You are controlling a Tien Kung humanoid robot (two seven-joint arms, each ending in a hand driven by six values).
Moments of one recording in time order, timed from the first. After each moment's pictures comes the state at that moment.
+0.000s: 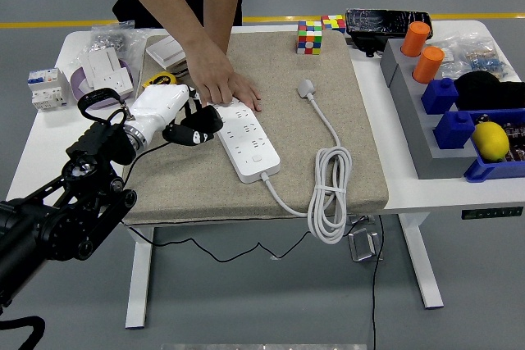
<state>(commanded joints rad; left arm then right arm) -0.56 0.18 -0.99 -0.98 2.23 0.11 0.09 0.17 -0.35 0.13 0.39 0.08 -0.30 -0.21</state>
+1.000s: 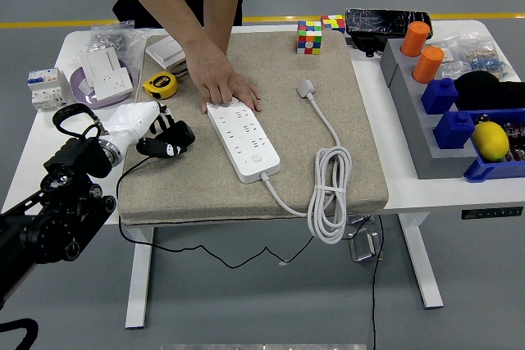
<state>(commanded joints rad) -0.55 0.18 -1.04 -0.83 2.16 0.12 0.01 0.18 -0.35 0.13 0.40 0.09 -0.30 -0.21</state>
